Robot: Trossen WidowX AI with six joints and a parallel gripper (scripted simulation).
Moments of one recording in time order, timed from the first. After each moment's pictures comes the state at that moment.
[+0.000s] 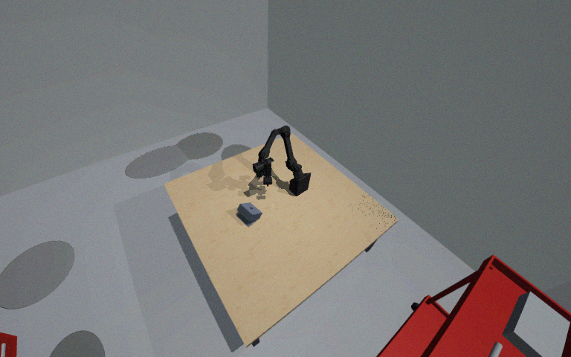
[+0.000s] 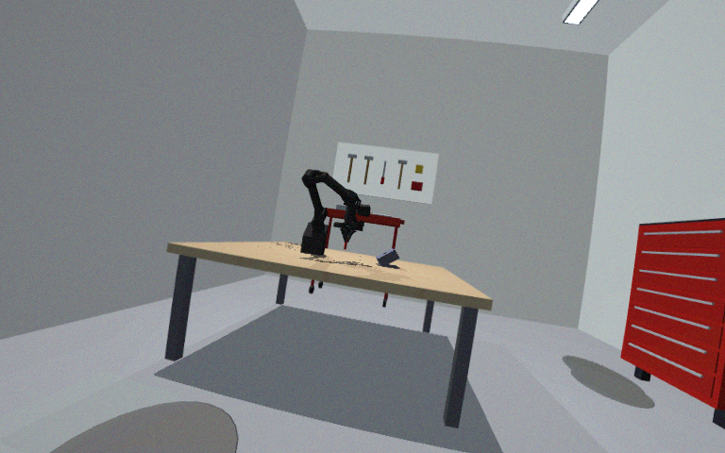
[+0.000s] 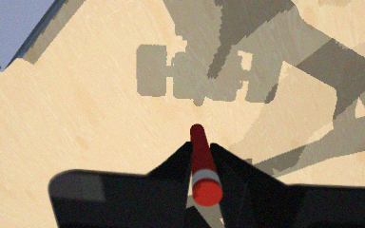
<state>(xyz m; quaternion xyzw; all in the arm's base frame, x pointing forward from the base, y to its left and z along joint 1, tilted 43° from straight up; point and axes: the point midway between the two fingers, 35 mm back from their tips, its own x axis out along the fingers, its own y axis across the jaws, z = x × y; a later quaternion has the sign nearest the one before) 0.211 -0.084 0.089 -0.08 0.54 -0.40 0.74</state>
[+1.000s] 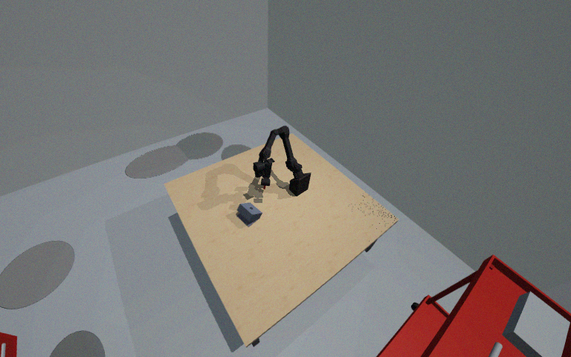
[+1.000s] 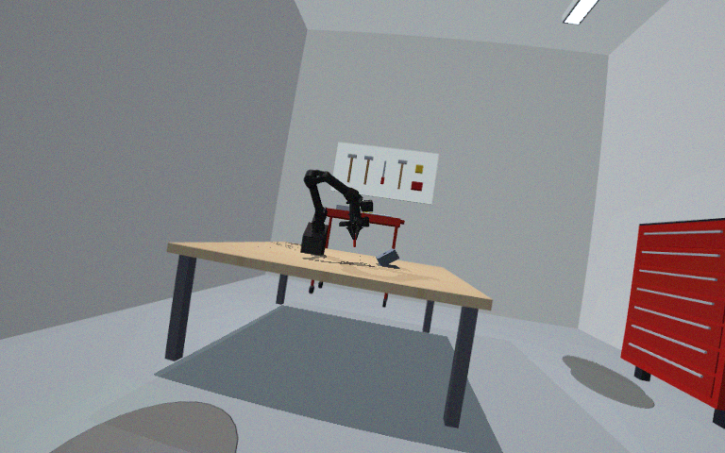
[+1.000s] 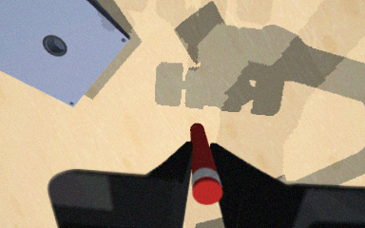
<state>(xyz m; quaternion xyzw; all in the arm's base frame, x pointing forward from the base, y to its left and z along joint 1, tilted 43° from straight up) 0.244 -0.050 0.088 -0.05 0.48 -0.37 0.79</state>
